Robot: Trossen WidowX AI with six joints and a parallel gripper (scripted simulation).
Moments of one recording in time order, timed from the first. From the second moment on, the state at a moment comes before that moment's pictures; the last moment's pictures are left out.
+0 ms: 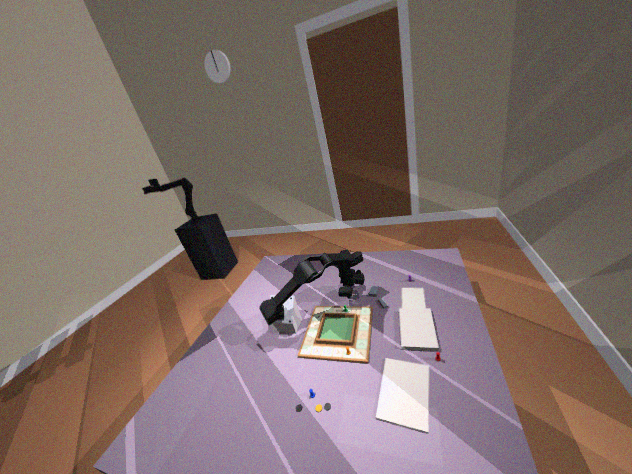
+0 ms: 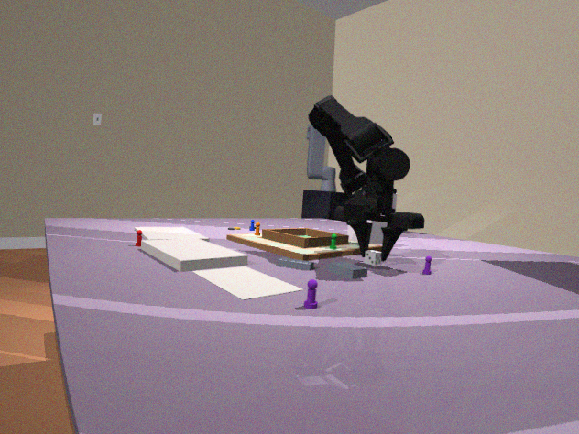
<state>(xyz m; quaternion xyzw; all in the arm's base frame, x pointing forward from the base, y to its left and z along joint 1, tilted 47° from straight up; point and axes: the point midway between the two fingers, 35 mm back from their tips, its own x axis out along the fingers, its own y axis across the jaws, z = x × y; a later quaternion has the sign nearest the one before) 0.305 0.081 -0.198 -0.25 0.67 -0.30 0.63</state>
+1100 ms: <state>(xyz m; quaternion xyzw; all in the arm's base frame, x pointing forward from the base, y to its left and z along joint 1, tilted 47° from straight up) 0.318 0.159 -0.109 -0.26 0.67 -0.30 0.63</state>
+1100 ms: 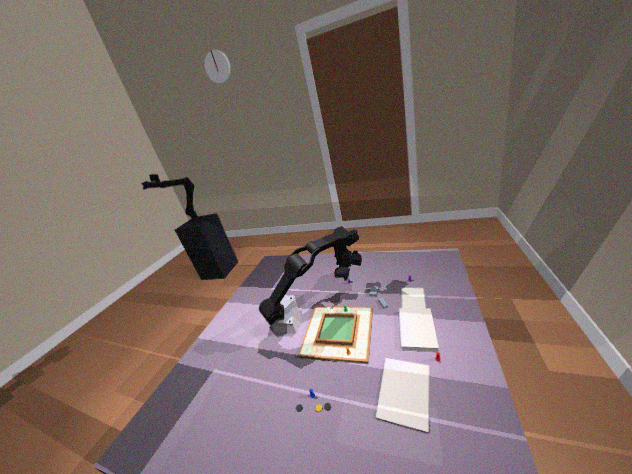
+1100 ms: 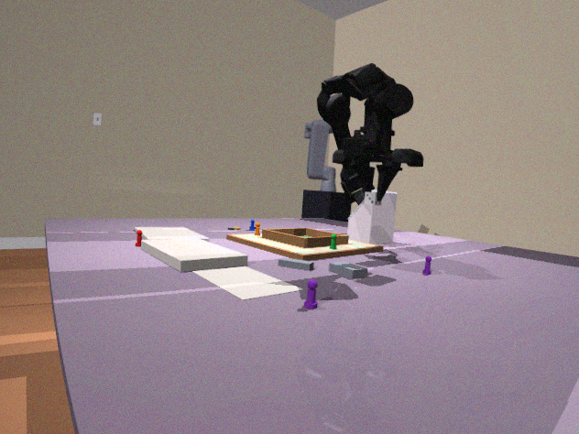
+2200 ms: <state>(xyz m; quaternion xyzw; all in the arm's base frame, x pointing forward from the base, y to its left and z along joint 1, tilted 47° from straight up) 0.316 0.063 -0.025 -0.49 0.74 0.01 0.47</state>
